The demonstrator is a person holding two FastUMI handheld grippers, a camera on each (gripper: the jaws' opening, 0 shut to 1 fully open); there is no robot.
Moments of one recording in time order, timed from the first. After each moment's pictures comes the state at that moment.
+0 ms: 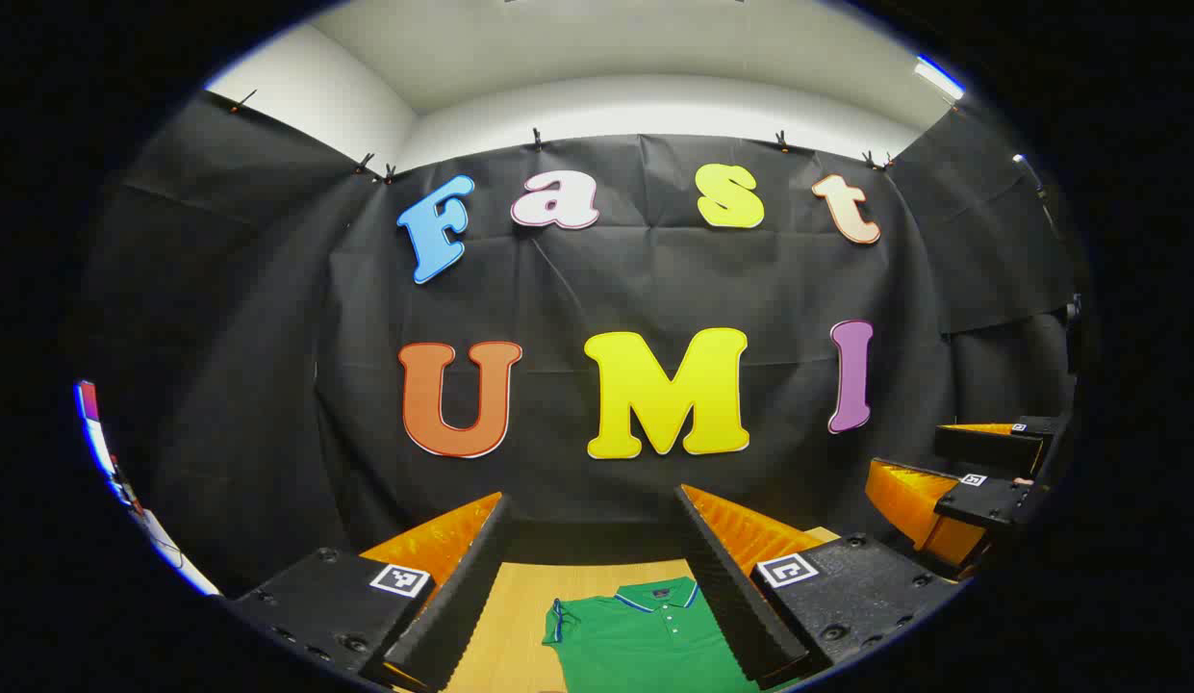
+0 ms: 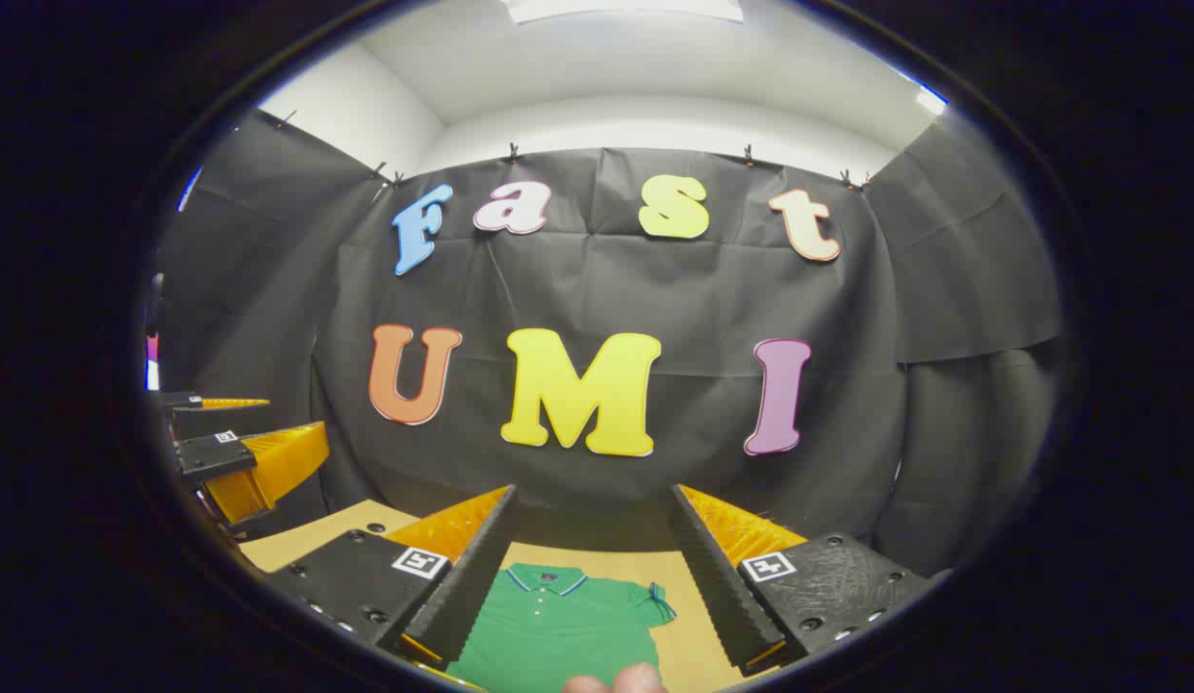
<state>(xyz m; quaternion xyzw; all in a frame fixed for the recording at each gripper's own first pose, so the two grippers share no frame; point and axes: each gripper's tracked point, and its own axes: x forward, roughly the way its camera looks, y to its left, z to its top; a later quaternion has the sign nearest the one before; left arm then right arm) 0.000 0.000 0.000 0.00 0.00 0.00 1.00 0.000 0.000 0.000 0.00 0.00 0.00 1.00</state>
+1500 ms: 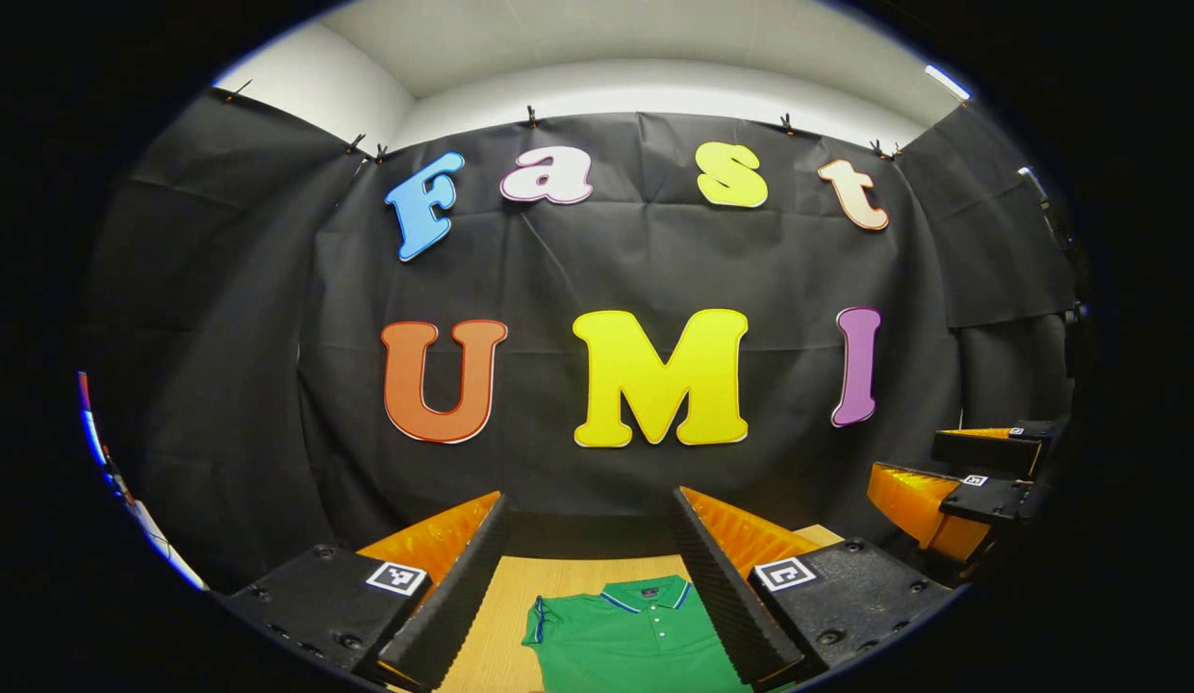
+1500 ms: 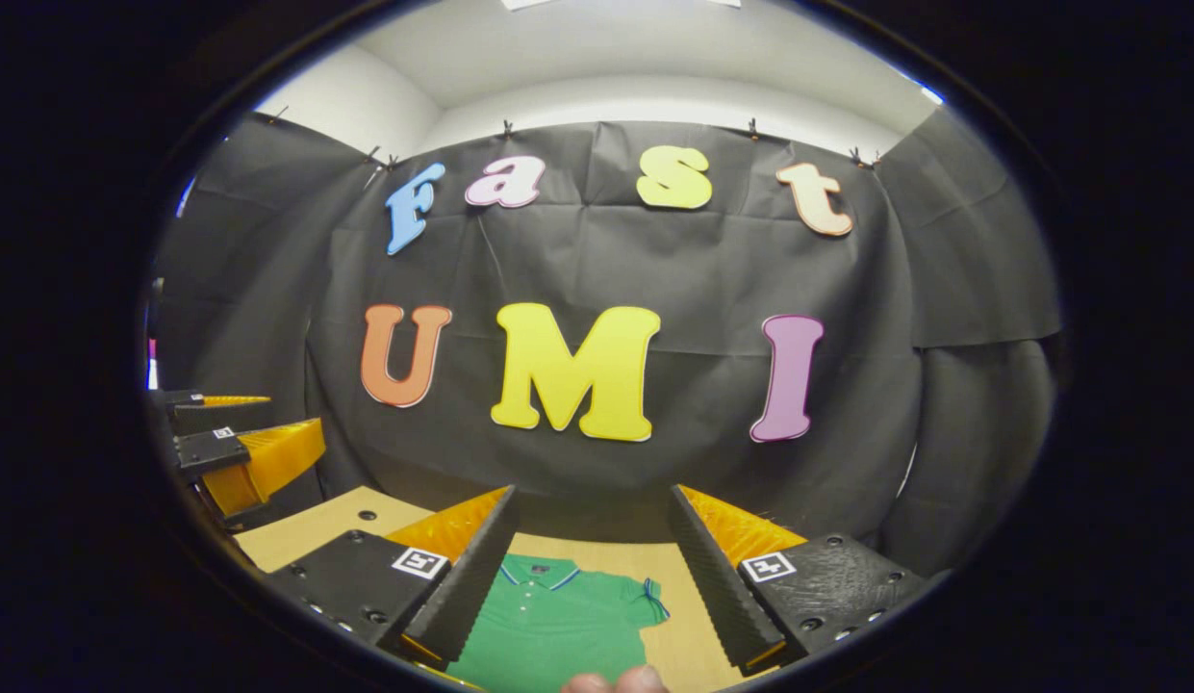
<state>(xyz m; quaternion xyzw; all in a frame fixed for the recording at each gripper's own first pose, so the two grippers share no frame) 0.036 -0.021 -0.018 0.00 0.03 -0.01 1.00 0.049 -0.034 -0.024 0.01 0.04 0.01 1.00</state>
